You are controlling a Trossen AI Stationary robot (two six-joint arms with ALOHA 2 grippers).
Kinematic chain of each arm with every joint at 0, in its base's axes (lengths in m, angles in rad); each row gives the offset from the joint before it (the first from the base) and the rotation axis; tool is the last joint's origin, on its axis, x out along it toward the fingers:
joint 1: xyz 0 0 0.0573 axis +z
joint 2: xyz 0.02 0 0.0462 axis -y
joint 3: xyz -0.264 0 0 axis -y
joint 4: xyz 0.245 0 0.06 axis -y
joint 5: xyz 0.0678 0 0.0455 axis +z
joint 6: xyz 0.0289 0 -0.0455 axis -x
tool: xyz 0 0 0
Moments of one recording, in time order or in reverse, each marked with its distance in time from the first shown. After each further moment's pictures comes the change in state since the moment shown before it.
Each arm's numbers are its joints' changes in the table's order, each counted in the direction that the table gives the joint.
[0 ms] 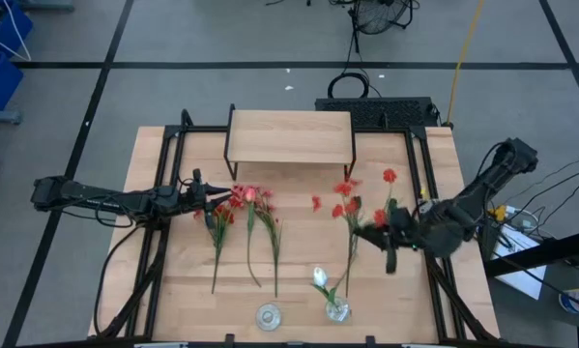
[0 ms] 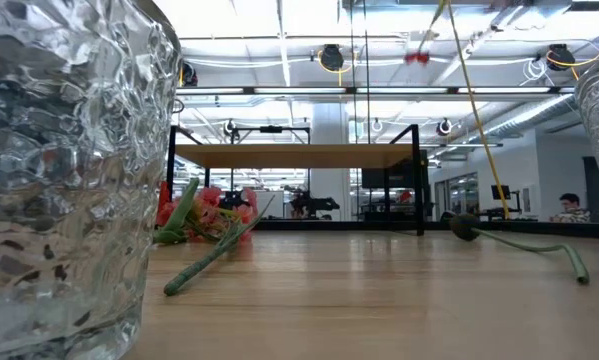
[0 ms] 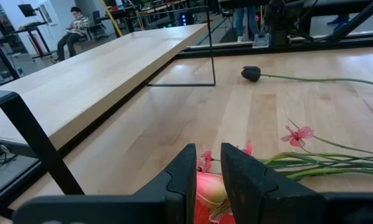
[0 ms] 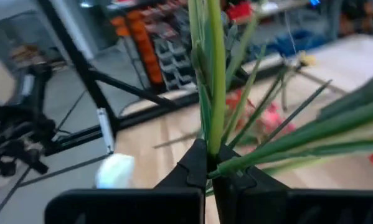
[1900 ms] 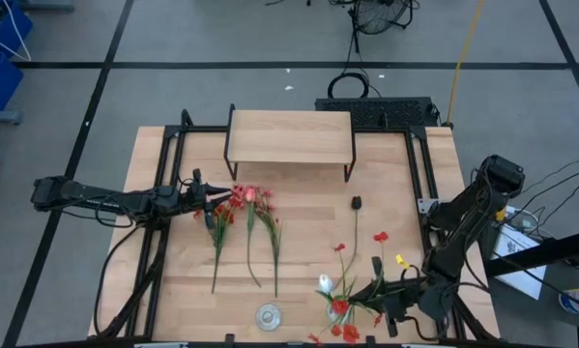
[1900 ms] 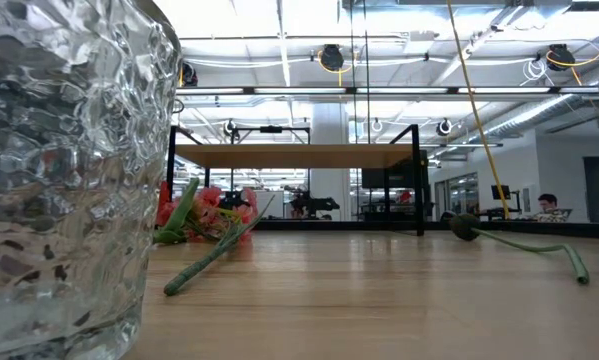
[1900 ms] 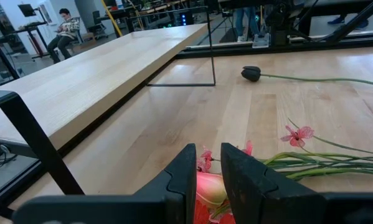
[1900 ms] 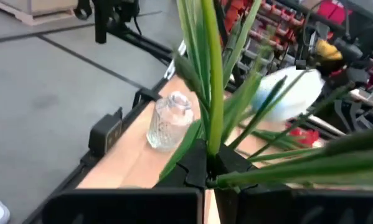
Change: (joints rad) left arm 0.000 0.000 0.000 0.000 0.000 0.000; right arm 0.217 -0.453 0.000 0.362 0.063 0.605
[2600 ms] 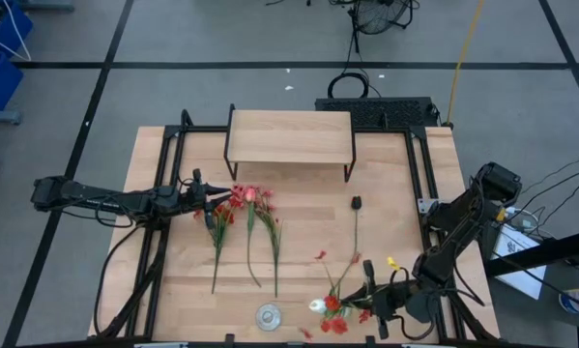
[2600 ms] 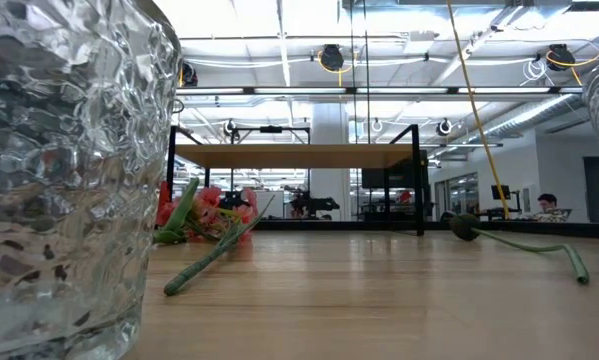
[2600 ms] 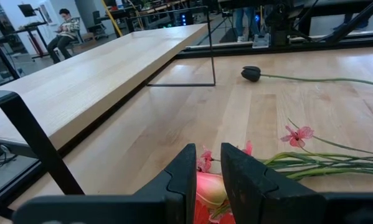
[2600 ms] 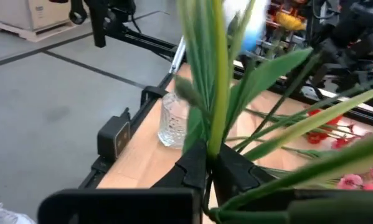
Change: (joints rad) left arm 0.000 0.000 0.000 0.001 0.000 0.000; right arm -0.032 -0.091 -0.008 0.081 0.039 -0.140
